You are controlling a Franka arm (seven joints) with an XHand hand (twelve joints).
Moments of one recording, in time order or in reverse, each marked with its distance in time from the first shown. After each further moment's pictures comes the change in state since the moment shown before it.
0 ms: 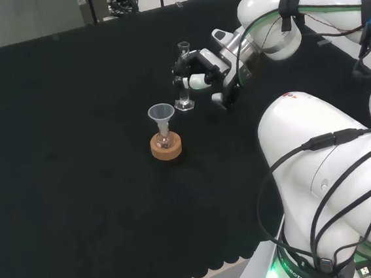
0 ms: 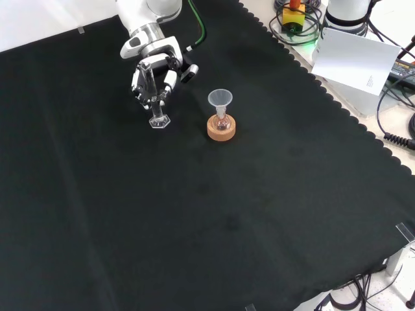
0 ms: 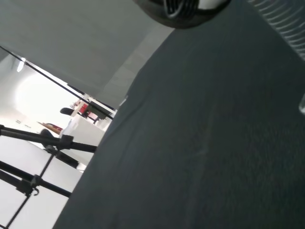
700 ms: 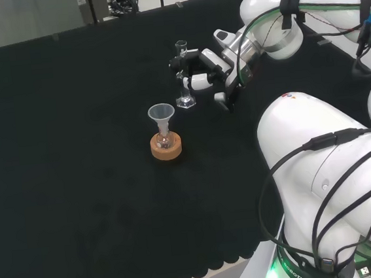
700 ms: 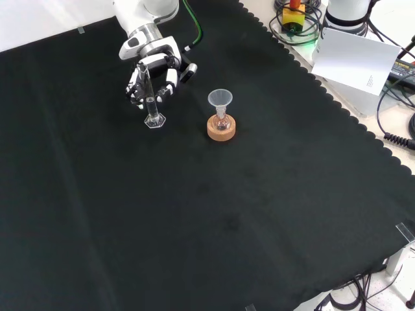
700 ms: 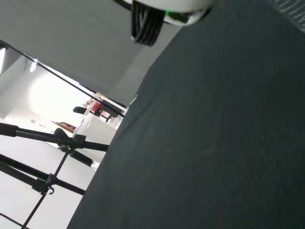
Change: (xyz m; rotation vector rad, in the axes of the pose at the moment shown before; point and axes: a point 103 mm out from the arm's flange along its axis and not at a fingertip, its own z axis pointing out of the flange) arm -0.004 0.000 -0.003 0.010 0.056 -0.019
